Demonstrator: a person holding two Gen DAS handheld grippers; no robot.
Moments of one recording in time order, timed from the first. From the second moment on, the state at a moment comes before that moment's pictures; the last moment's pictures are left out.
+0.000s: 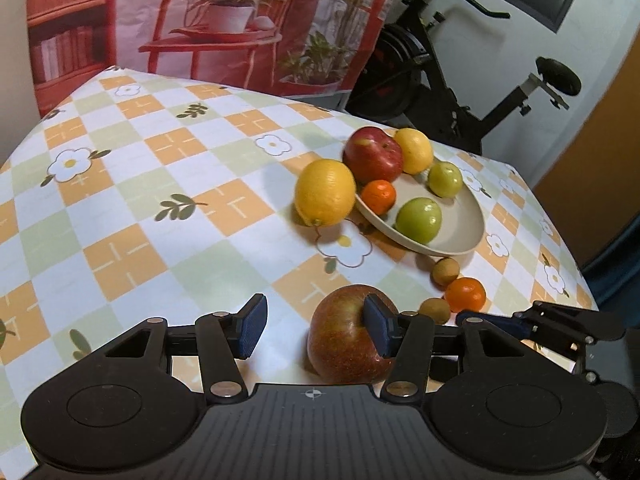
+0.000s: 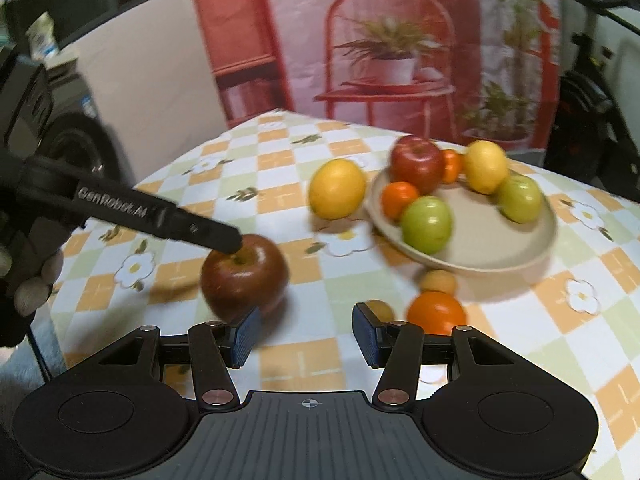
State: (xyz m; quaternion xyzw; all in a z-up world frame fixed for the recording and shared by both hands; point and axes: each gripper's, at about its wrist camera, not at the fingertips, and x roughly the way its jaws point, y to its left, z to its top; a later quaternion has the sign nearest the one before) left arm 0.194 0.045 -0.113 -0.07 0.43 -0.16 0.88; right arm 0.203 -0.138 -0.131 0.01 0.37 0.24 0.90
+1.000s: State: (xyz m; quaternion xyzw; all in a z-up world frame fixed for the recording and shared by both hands) left arm 0.198 0.077 -0.122 -0.14 0.44 -0.18 0.87; right arm 0.218 -0.083 -0.139 -0.05 0.36 0.31 0.88
